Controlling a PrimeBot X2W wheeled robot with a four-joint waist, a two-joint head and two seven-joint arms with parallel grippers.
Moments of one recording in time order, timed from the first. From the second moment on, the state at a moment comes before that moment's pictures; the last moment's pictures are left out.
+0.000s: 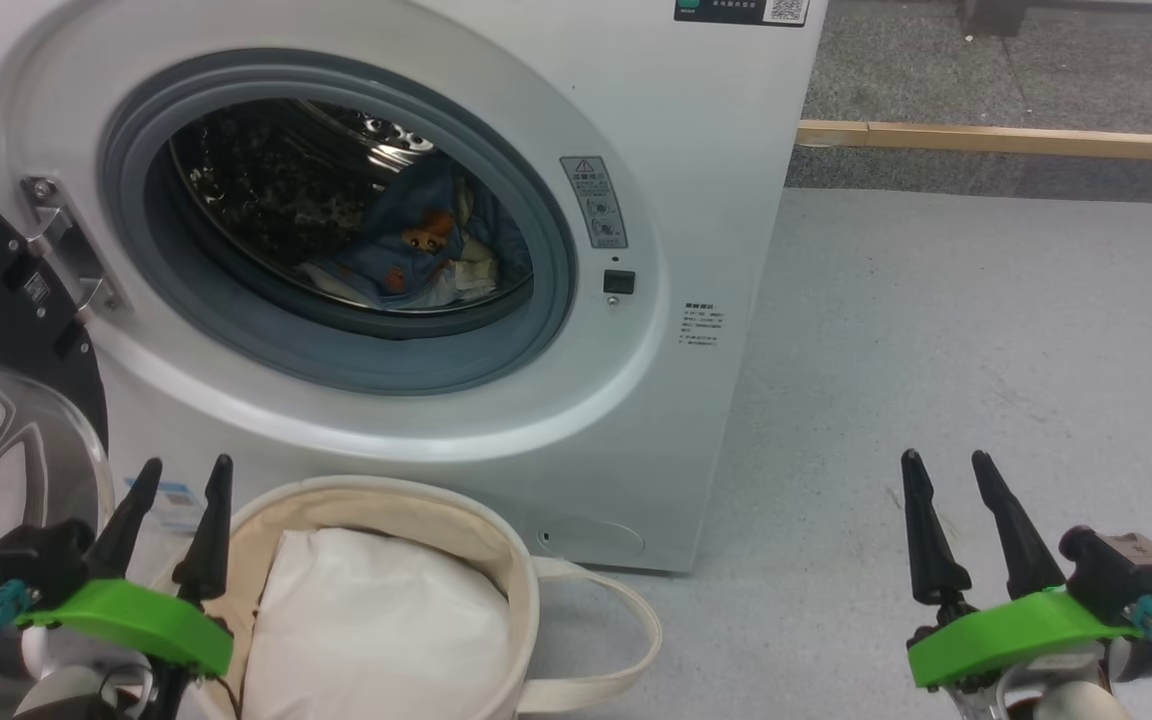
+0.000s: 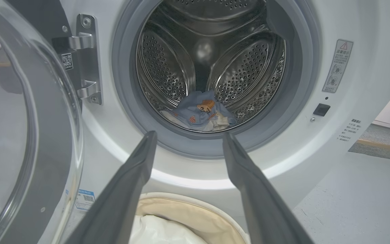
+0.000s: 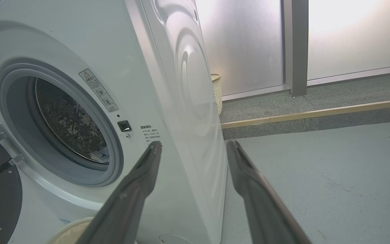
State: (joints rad) left arm -0.31 0.30 -0.11 0.59 -0.48 -0.12 -0.25; right arm -0.05 -0.20 0.21 0.16 0.49 0.13 -0.25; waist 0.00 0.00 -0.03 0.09
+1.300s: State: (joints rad) left arm -0.29 0.31 -0.12 0.55 -0.51 -0.12 -0.25; right arm -0.05 -0.20 0.21 0.15 0.49 0.13 -0.25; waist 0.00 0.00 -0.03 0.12
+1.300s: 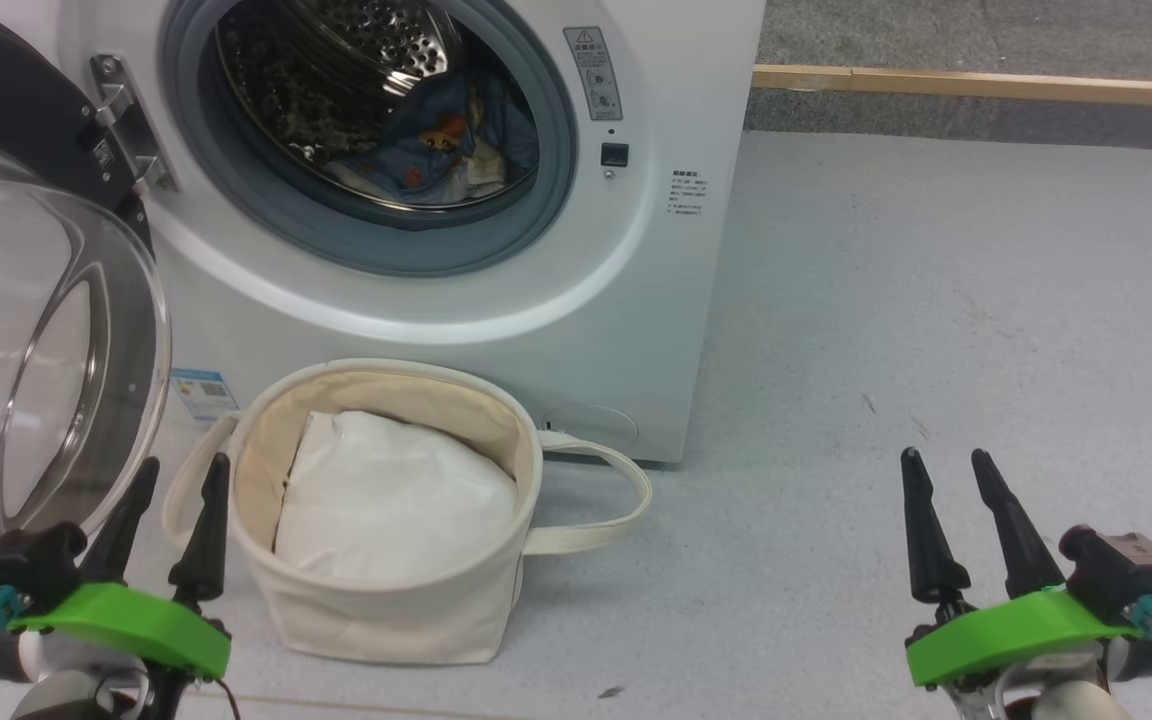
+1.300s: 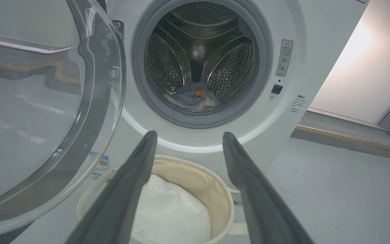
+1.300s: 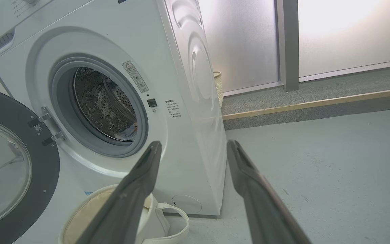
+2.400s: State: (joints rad) left arm -0.29 0.31 -0.08 0.62 -0.49 -0.09 -0.25; right arm -0.05 -0.20 0.23 0.17 0.50 0.13 -0.25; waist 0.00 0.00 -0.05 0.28
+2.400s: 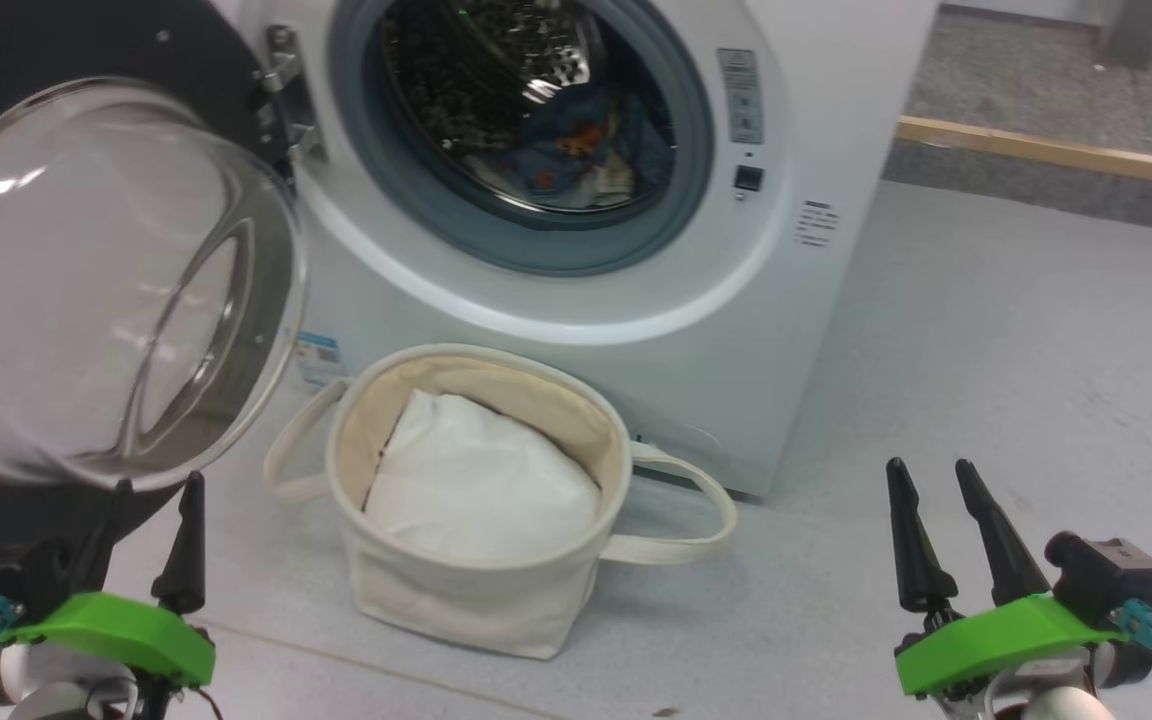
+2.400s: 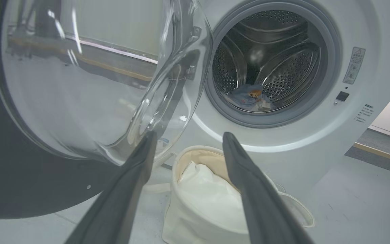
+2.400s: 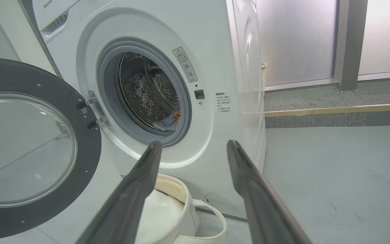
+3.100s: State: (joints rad) left arm -0.27 0.28 0.09 0.53 -0.42 -0.07 -0.25; right arm -0.11 -0.19 0.30 0.20 0.51 0.13 -0.25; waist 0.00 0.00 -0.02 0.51
